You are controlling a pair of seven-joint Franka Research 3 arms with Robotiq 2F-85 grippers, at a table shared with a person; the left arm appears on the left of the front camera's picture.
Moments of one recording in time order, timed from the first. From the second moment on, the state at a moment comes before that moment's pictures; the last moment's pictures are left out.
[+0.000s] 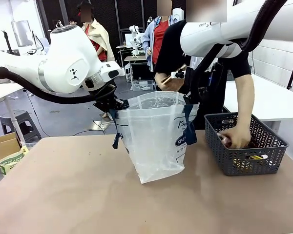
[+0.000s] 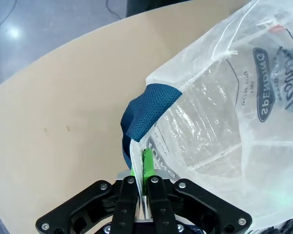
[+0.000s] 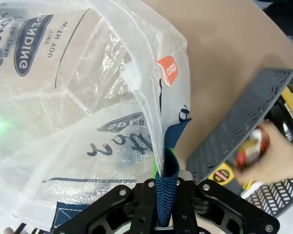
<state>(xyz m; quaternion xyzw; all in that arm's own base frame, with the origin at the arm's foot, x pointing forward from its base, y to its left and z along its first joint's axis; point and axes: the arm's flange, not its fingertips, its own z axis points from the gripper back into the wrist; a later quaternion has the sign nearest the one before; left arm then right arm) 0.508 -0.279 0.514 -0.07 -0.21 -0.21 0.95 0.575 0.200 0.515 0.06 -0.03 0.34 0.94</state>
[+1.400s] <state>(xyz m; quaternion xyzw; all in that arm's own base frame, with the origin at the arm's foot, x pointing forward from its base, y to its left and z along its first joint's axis) 0.508 -0.276 0.515 -0.09 -0.20 -0.26 0.94 0.572 0.201 0.515 0.06 -0.04 0.36 0.93</state>
